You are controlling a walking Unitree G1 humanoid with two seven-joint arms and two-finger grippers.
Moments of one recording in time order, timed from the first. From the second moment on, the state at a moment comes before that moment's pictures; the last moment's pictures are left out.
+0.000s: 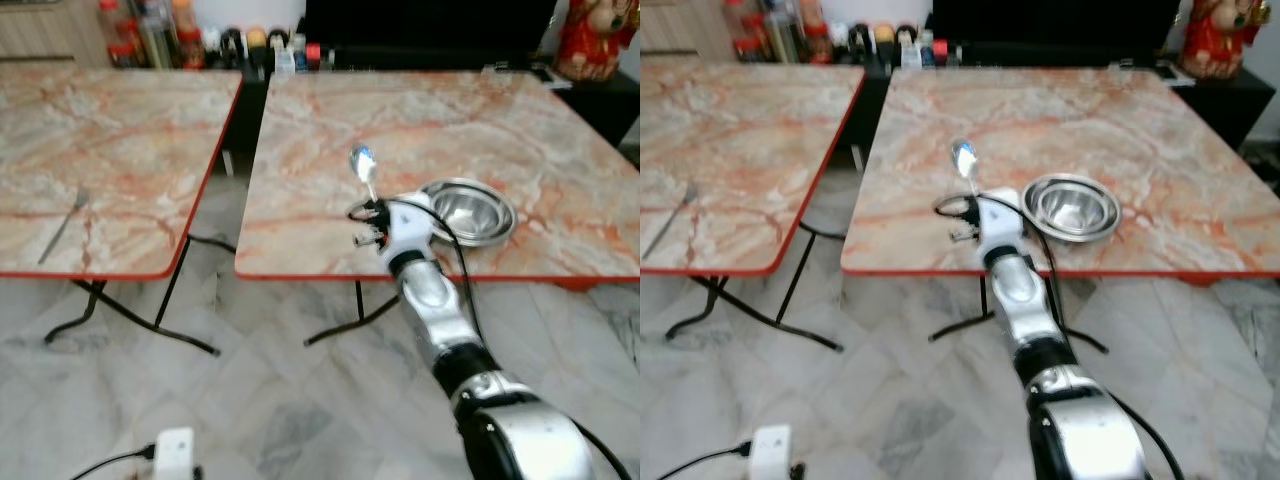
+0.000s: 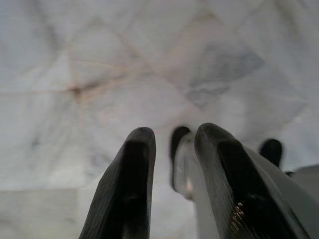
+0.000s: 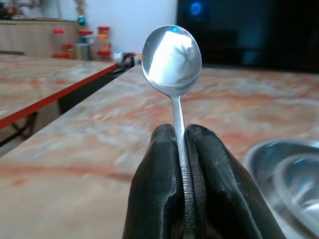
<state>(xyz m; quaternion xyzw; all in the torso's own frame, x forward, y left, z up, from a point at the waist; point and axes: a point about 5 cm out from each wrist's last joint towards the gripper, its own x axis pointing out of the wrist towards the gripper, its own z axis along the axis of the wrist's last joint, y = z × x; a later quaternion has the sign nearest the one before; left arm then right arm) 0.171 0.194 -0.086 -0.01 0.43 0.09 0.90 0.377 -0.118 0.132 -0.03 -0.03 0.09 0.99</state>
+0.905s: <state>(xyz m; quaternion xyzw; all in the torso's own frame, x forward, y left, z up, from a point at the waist) 0.180 0.212 -0.079 0.01 0.41 0.10 0.91 0.377 -0.102 0.137 -0.02 -0.04 0.10 0.99</state>
